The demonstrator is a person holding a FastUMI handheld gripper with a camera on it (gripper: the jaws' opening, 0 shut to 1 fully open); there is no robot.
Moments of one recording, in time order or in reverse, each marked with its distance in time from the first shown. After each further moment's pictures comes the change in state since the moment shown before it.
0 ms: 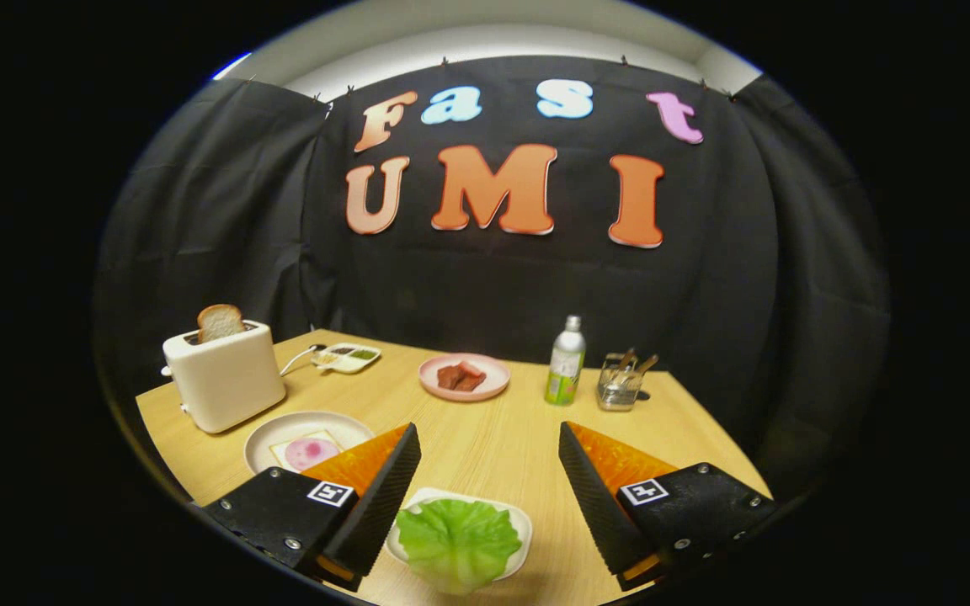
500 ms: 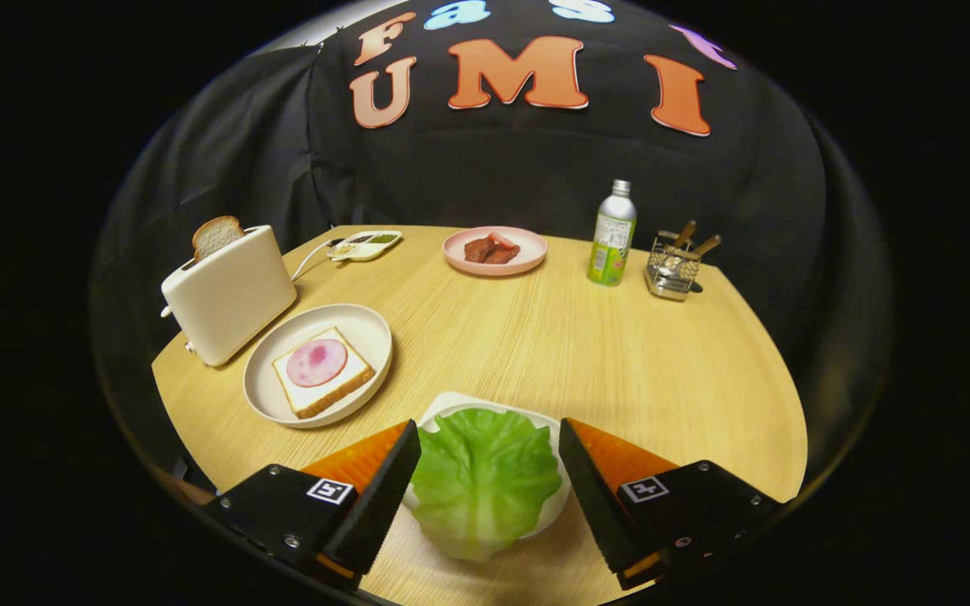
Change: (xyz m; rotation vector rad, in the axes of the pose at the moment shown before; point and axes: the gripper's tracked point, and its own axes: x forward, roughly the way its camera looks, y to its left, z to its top) arm 0.017 0.017 -0.087 -0.006 0.395 0.098
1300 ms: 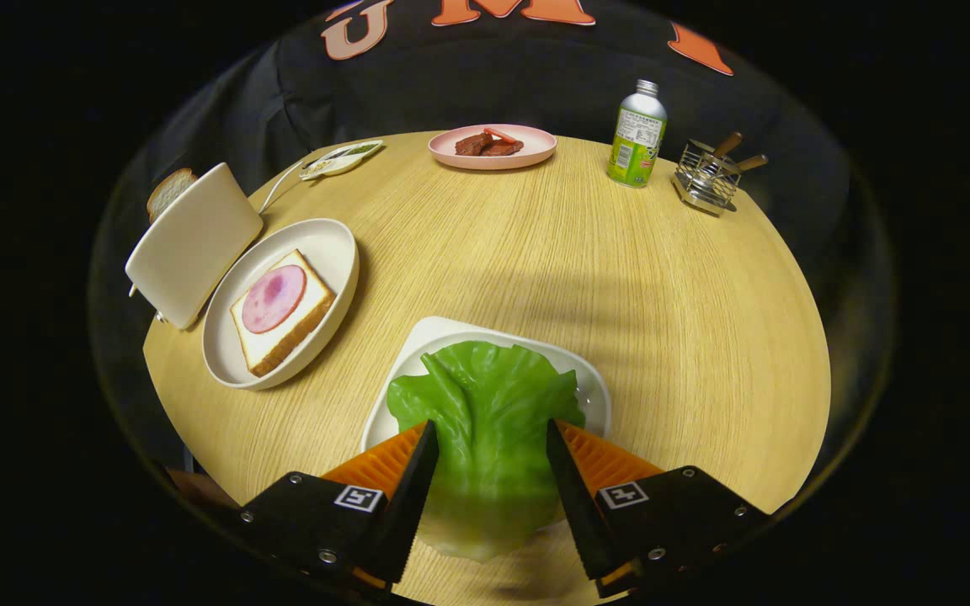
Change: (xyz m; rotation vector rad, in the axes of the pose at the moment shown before) arm 0.035 -0.012 -0.048 -0.019 0.314 -0.015
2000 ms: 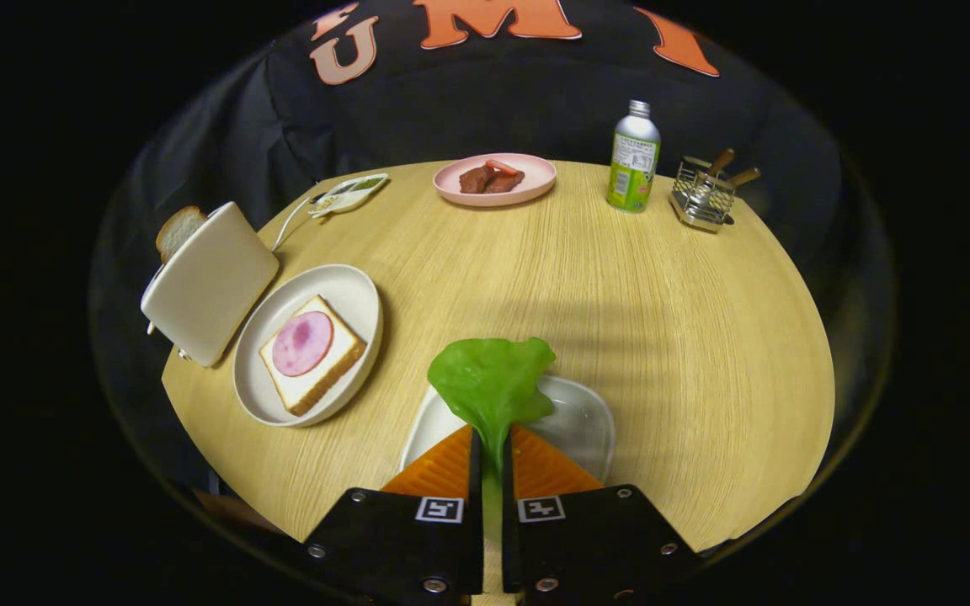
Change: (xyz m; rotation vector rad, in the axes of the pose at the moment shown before) arm -0.026 0.022 0.045 0.073 -0.127 0.056
